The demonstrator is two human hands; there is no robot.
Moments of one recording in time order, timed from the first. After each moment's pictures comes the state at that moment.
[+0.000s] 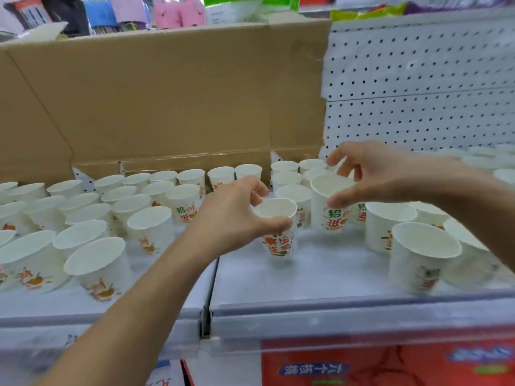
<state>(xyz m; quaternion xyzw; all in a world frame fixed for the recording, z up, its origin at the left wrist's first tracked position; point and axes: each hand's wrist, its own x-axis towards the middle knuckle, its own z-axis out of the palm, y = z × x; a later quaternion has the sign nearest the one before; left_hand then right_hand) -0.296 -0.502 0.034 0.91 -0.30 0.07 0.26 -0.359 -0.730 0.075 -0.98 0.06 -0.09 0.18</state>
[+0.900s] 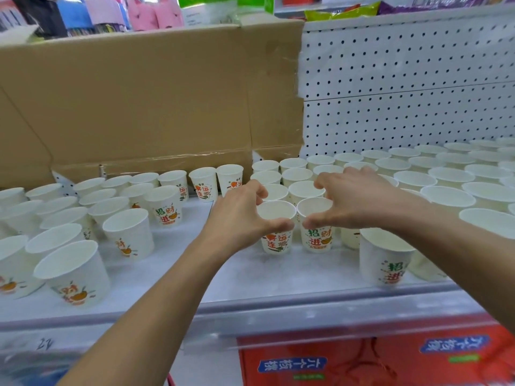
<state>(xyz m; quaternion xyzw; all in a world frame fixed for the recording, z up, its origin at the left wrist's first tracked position) -0.296 -0.555 0.013 0.92 -0.29 0.07 0.24 -0.370 -0.733 0.040 -0.99 0.09 -0.10 -0.05</state>
